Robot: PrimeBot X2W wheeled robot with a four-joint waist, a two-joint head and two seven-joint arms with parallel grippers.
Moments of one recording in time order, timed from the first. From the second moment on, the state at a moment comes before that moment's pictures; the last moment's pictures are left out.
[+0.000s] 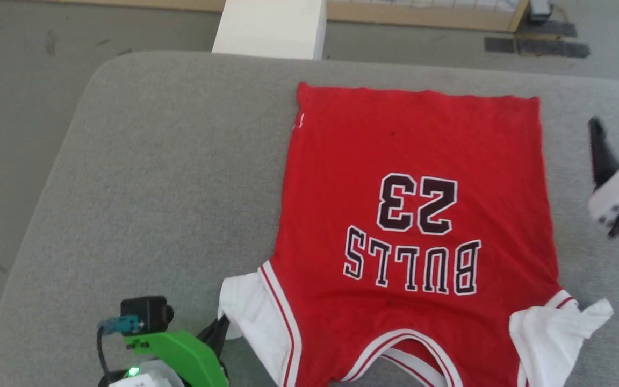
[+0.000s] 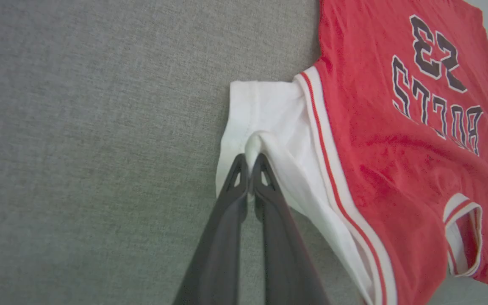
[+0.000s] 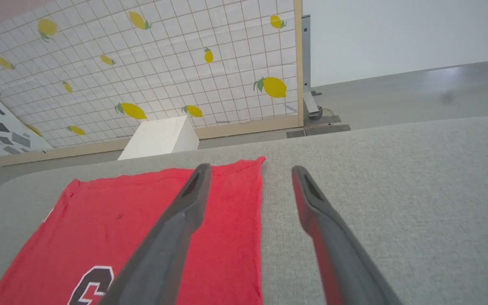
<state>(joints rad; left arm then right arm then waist) 0.09 0.24 -0.25 -0.10 -0.65 0.10 0.38 -0.46 -0.16 -0.29 0.31 0.25 0.13 0.23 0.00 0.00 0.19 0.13</state>
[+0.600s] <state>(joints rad) -0.01 0.17 -0.33 -0.14 -0.65 0.04 0.34 -0.97 -0.29 -0.58 0.65 -0.09 0.13 0.64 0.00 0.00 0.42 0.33</state>
